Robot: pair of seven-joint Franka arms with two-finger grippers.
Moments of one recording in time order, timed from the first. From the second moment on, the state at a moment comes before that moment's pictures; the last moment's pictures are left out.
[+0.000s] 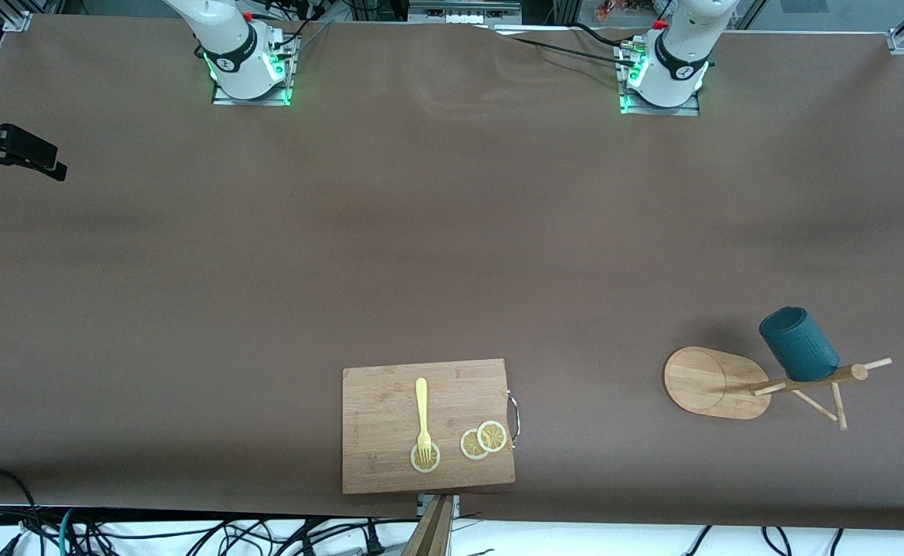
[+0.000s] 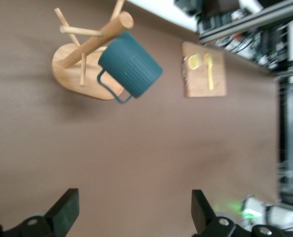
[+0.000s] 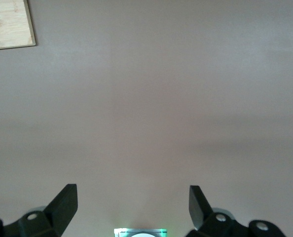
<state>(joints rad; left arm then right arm) 0.92 0.21 -0.37 -1.50 -0.52 1.43 0.54 0.01 0.08 -0.06 -1.43 0.01 1.42 -0.02</state>
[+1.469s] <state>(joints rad) 0.15 -0.03 -0.10 -1.67 -0.06 1.58 -0.22 0.01 0.08 -0.07 -1.43 0.01 1.42 -0.02</state>
